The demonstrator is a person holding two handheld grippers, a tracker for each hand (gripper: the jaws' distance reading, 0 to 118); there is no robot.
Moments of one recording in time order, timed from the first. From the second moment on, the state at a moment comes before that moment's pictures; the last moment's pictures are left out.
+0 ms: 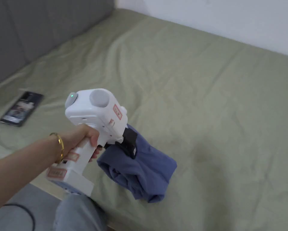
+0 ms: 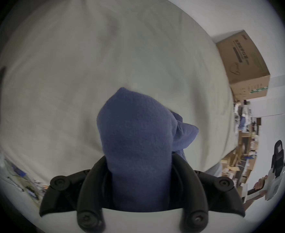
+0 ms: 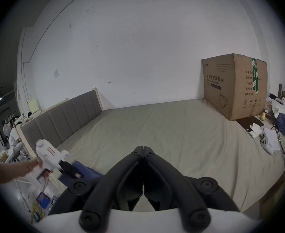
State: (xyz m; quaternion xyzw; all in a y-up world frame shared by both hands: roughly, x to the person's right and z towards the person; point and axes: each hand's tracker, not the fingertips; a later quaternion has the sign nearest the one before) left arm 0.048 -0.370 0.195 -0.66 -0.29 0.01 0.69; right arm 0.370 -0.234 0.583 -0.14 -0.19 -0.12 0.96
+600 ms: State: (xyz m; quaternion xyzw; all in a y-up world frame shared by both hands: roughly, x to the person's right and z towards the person) left arm -0.090 -0.333 0.078 -0.46 0.08 -0.24 0.85; right arm 0.339 -0.243 0.533 -0.19 -0.15 -0.08 0.97
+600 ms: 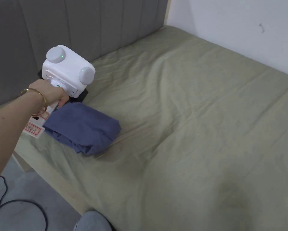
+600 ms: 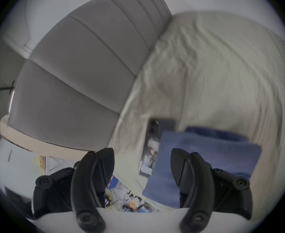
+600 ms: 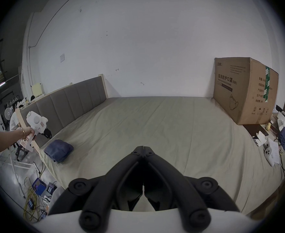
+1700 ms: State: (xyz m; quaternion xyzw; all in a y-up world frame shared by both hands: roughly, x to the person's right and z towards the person) left arm 0.162 -0.243 0.359 -0.08 -0.31 0.00 0.95; right arm 0.414 -0.199 0.593 -0.08 -0.31 -0.01 0.95
